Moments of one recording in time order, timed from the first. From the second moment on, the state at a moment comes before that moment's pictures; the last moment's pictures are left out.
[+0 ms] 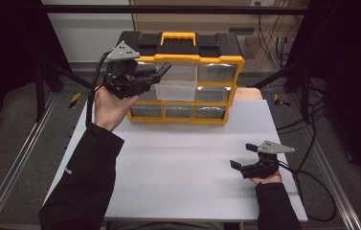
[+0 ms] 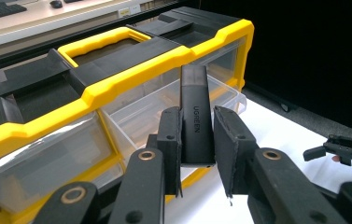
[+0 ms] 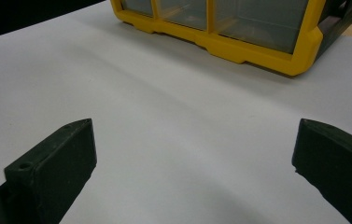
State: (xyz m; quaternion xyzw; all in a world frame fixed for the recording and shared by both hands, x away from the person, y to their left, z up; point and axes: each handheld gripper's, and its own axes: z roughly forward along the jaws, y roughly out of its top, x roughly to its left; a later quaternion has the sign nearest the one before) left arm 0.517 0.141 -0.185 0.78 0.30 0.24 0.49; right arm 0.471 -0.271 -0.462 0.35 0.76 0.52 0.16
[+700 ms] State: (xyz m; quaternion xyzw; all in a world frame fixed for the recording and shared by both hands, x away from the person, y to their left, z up) left arm 0.549 0.134 -0.184 0.78 0.32 0.25 0.48; right arm 0.471 -0.271 -0.462 0.35 0.76 0.52 0.16
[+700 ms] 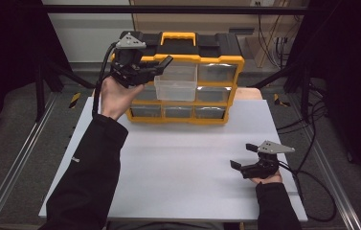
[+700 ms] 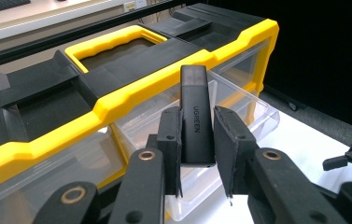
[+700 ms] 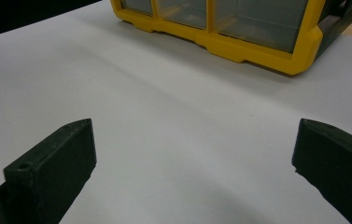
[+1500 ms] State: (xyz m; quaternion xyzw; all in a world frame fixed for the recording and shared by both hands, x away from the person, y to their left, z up) left arm 0.573 0.128 -0.199 0.79 0.32 0.24 0.46; right arm 0.471 -0.271 -0.462 0.35 0.76 0.52 0.16
